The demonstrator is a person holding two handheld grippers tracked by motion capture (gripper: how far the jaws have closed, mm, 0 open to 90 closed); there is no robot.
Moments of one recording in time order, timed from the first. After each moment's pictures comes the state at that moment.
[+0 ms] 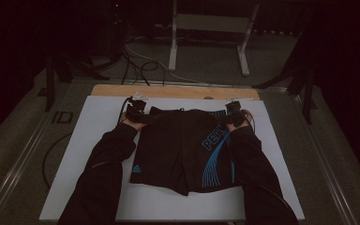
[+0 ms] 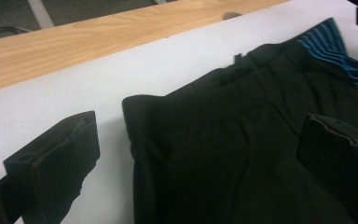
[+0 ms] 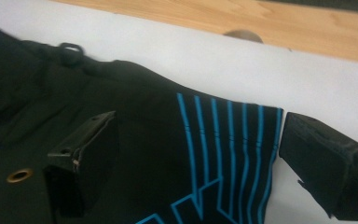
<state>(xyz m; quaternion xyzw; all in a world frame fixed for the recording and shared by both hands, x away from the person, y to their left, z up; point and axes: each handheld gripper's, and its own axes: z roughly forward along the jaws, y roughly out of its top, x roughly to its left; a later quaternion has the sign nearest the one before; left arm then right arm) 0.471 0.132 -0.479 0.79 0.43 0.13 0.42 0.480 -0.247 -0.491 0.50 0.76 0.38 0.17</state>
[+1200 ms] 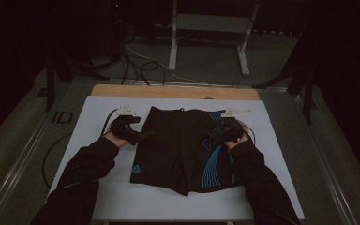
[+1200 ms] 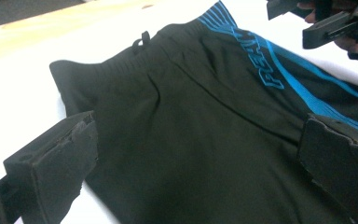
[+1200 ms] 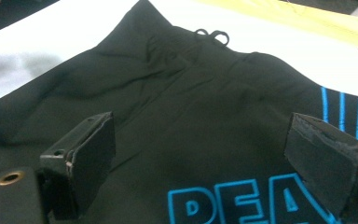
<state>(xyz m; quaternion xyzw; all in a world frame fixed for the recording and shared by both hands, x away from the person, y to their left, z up) 0.395 0.167 -0.460 0.82 0.33 0.07 0.46 0.409 -0.225 -0.479 0.37 0.80 0.46 0.10</state>
